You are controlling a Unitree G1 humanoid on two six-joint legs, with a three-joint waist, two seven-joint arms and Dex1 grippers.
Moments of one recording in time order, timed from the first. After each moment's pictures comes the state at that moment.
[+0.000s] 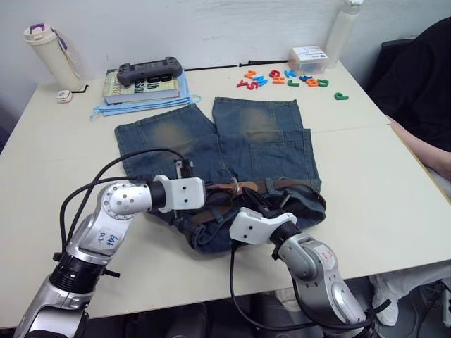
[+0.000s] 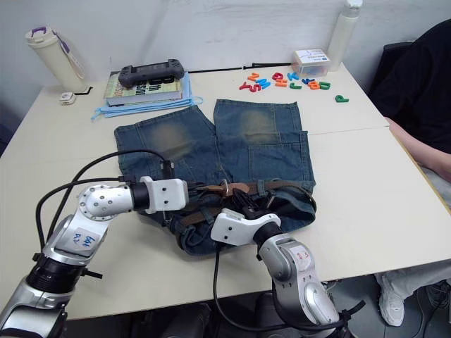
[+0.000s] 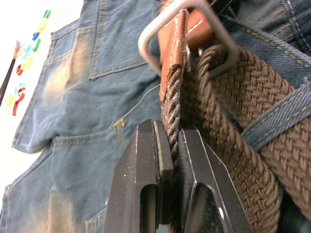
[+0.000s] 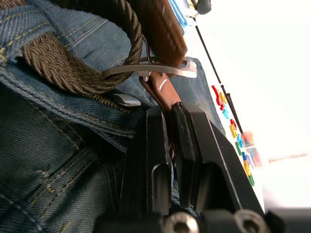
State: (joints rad) left arm -0.43 0.65 -0.22 -0.24 0.17 0.07 -0.79; right arm -0.08 -0.28 0.50 -0.58 -0.90 0.37 0.43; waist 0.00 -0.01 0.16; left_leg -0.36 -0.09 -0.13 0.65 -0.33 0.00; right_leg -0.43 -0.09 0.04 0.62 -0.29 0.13
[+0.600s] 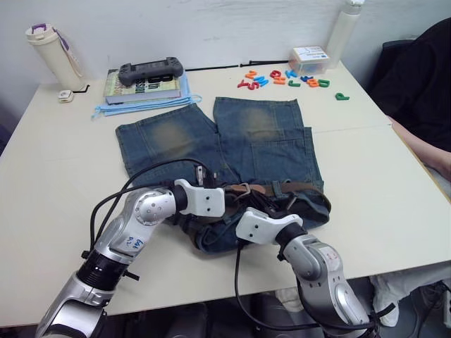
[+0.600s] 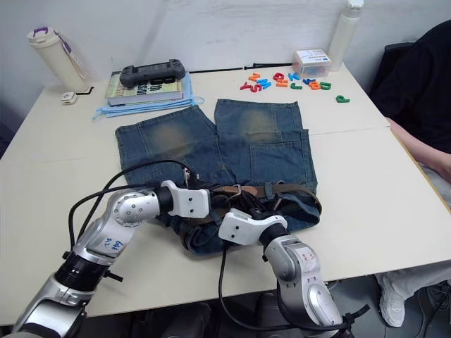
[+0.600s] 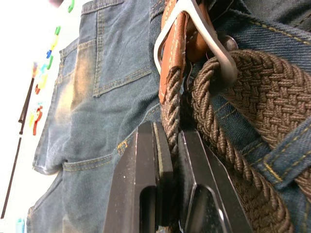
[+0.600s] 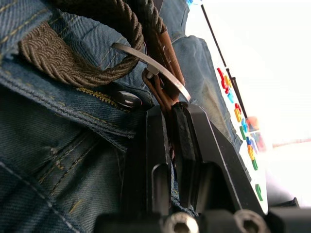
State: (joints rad) left arm -0.45 0.54 -0.31 -0.14 0.38 -0.06 -0.64; right arm -0.06 -0.27 0.46 -0.57 -0.91 0.37 0.45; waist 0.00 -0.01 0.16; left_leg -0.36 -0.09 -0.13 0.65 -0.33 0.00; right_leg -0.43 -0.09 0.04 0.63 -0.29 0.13
